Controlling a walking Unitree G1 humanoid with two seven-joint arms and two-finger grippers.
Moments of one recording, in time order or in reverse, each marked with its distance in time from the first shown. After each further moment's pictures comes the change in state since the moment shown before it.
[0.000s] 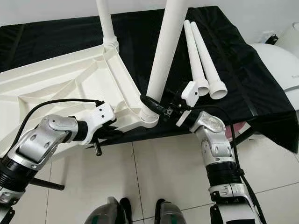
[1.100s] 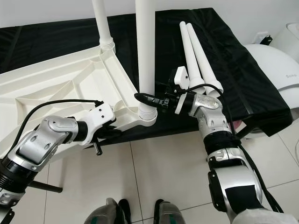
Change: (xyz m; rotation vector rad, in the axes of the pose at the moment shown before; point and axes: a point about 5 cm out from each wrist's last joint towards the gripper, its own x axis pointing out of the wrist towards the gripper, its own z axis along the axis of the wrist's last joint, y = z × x) left arm 0.001 -0.002 -0.002 -0.002 0.005 0.009; right arm 0.024 -0.033 0.000 0.040 0.077 0.184
